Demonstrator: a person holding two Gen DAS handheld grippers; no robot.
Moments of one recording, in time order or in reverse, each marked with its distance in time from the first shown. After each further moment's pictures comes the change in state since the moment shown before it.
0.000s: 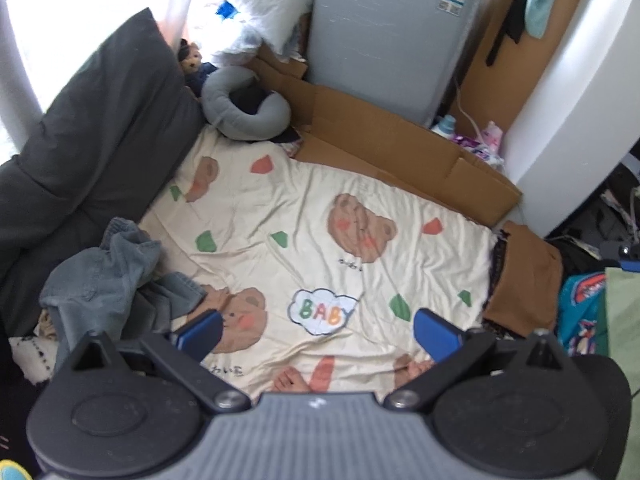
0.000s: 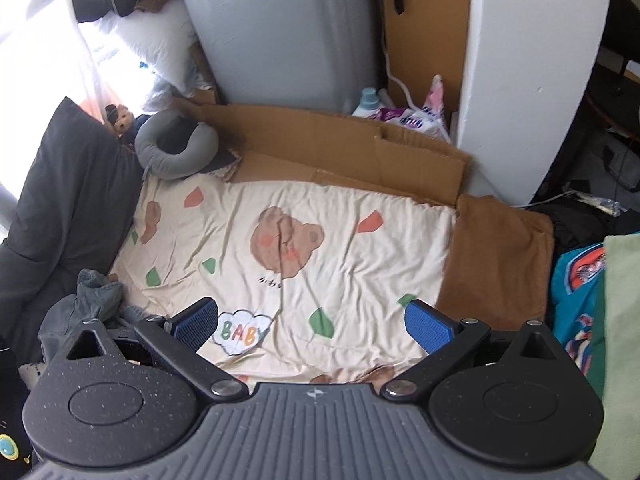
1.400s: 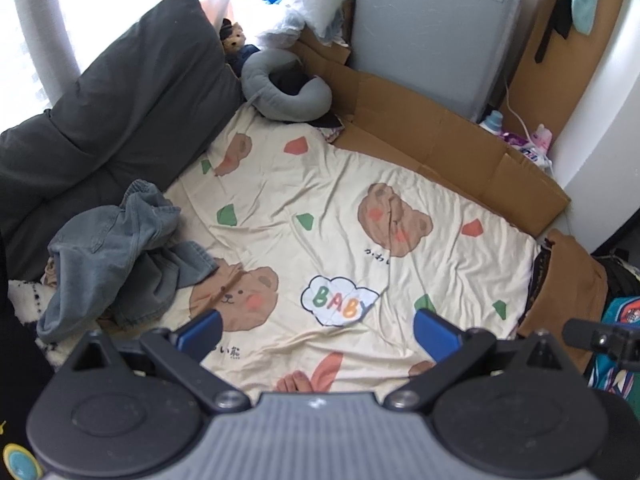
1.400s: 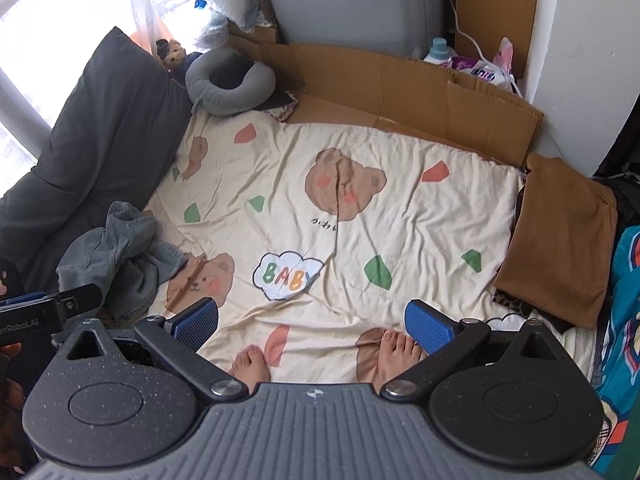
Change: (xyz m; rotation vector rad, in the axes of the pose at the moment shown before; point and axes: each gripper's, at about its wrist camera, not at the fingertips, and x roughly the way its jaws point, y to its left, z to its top) left arm 0.052 -0.063 -0.047 -0.087 -0.019 0.143; right arm 0.056 0.053 -0.084 -0.095 0.088 0.096
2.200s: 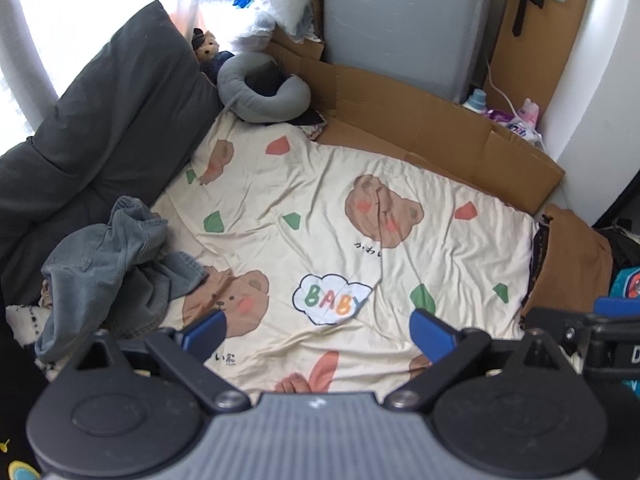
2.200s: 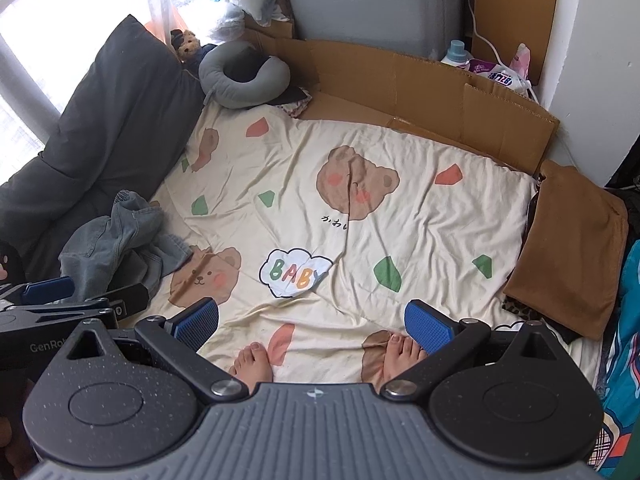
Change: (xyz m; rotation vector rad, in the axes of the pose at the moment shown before) left arm 0.010 -0.035 -0.005 0.092 -0.004 0.015; right arm 0.011 0.011 -0.001 -0.048 -0.001 0.020
